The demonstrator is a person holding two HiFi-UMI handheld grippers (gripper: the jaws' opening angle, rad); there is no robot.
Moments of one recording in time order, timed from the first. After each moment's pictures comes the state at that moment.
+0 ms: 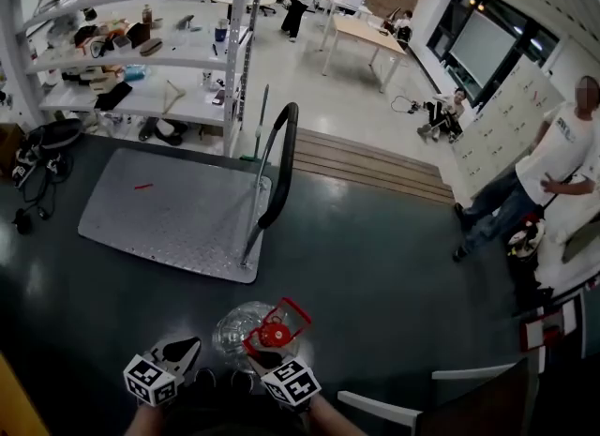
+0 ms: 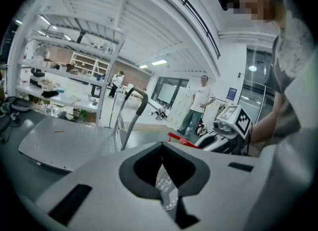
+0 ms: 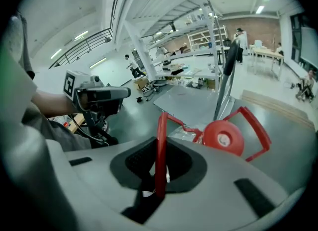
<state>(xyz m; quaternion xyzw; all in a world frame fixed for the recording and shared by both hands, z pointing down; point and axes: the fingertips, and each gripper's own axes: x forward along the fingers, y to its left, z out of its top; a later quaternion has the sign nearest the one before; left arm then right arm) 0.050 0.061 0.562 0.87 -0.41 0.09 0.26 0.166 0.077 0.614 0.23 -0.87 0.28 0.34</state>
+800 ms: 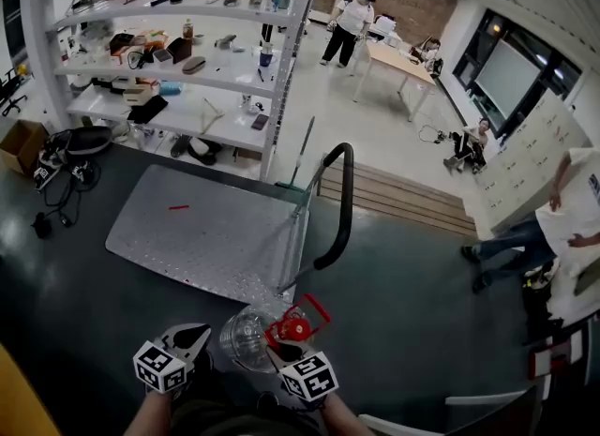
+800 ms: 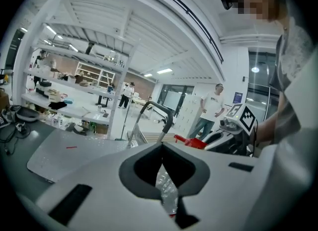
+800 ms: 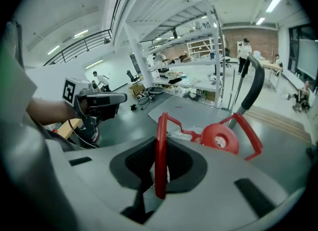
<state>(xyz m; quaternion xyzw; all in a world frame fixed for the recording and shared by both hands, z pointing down) -0.092 -0.032 0.528 0.86 -0.45 0.06 0.23 0.048 -0.029 0.568 0.27 -0.87 0.24 0.33</state>
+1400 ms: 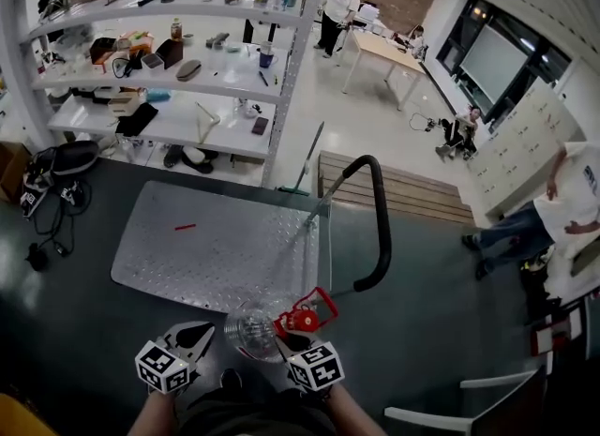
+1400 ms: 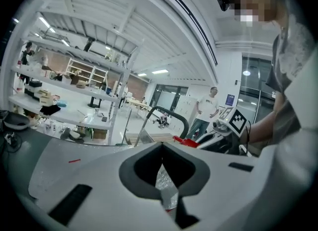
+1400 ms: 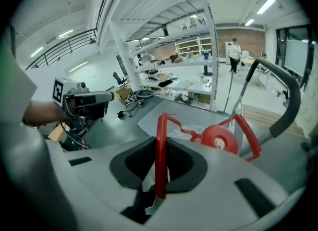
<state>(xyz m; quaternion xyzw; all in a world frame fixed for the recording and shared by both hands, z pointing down) -0.255 -0.139 0.528 0.89 -0.39 0.06 0.22 -0.104 -0.144 0.579 0.34 -0.84 0.26 0.32</state>
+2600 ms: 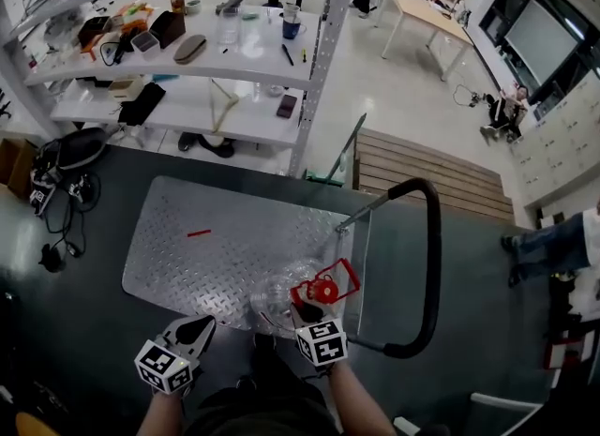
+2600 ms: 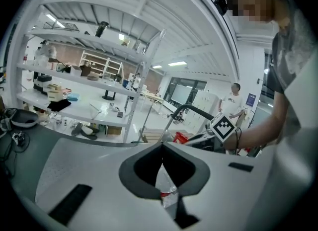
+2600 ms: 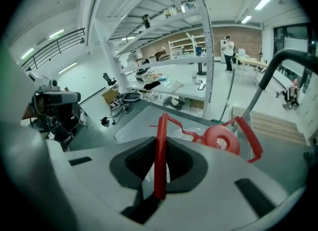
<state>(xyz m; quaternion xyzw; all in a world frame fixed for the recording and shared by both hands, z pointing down) -0.303 -0.368 0.567 0.84 -0.45 0.10 0.28 -0.128 -0.438 0.655 0.36 -0.83 0.26 0.33</state>
